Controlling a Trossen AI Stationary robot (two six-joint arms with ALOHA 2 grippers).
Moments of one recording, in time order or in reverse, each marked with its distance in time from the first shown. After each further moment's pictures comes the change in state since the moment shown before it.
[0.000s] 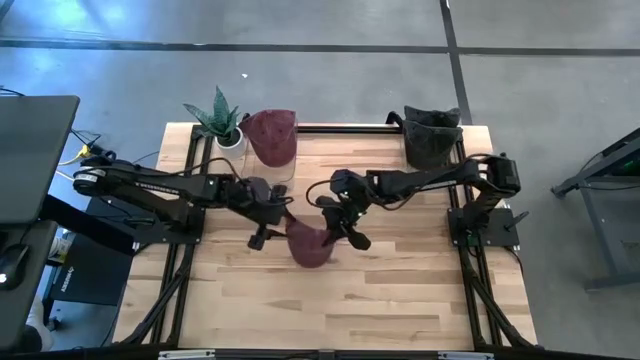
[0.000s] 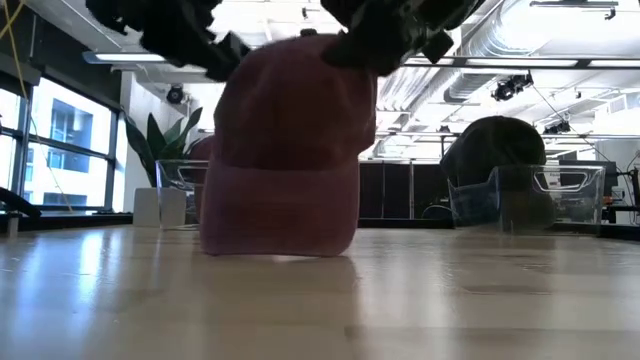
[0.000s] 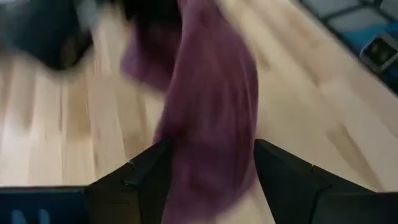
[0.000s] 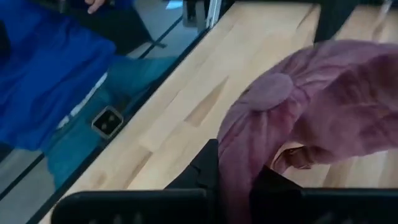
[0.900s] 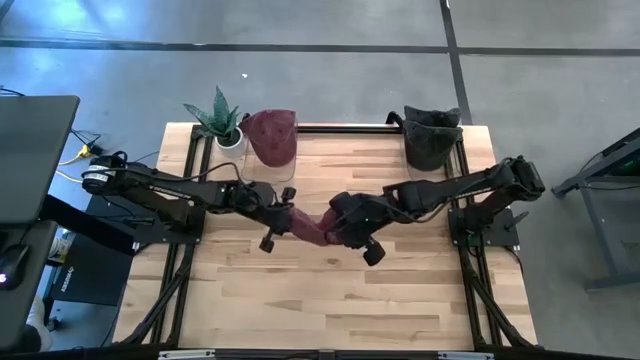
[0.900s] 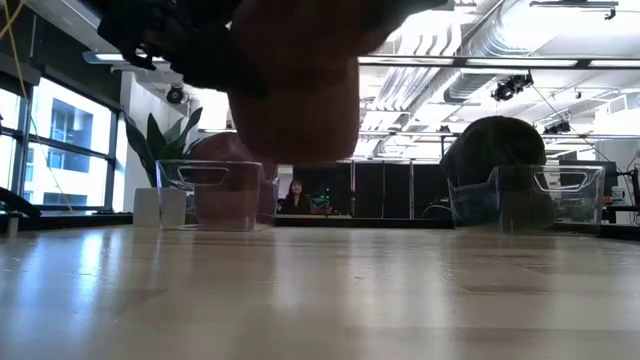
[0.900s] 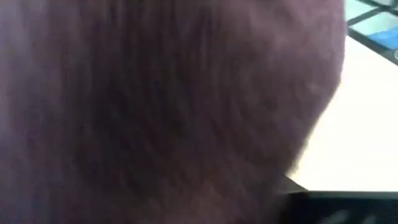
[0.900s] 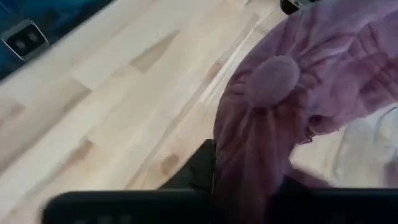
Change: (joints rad) left arm 0.000 0.100 -0.088 0.322 -0.027 0.095; right arm 0.218 -0.160 0.148 -0.442 0.621 -0.294
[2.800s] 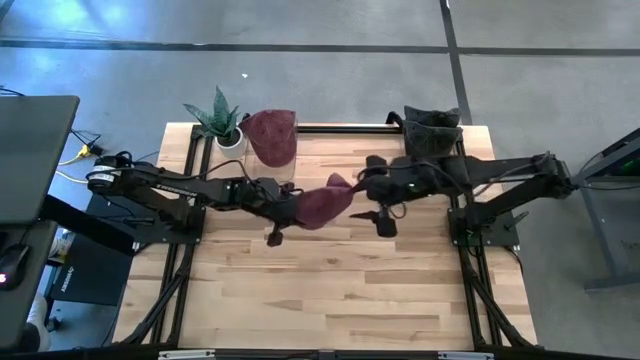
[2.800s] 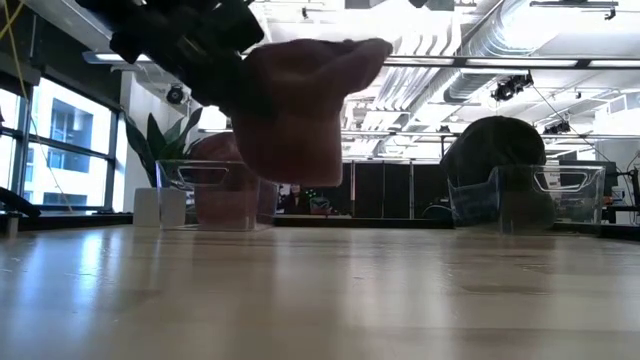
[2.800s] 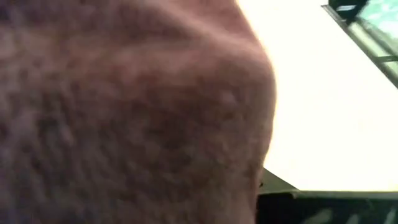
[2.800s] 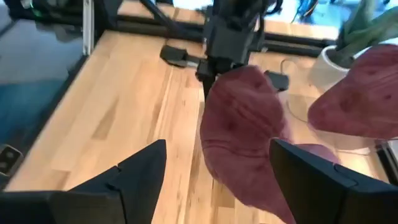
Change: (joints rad) left arm 0.053 0.053 0.000 0.007 -0.008 -0.273; right arm -0.093 -0.269 -0.030 -0.012 0.113 0.393
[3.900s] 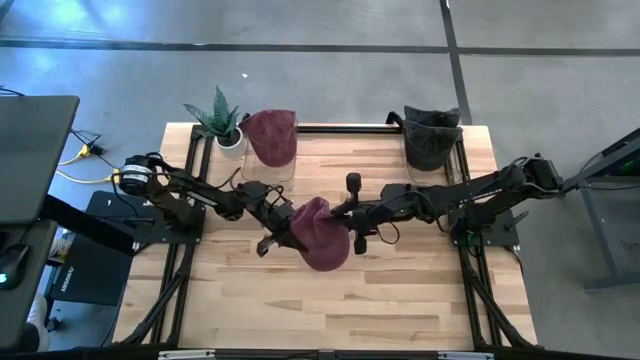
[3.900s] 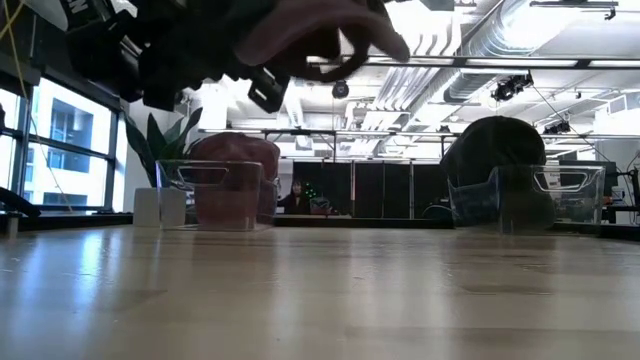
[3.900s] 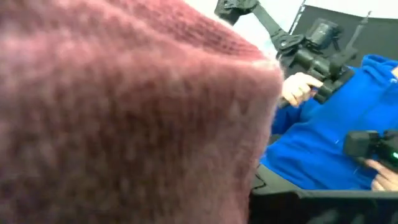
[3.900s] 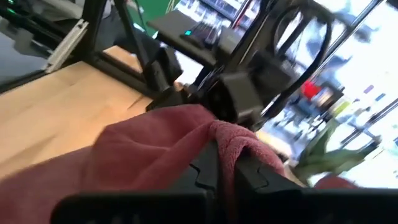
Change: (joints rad) left arm 0.000 0.264 -0.155 1.049 0.545 -0.439; right arm 0.077 0.107 -0.349 0.868 0.104 -0.445
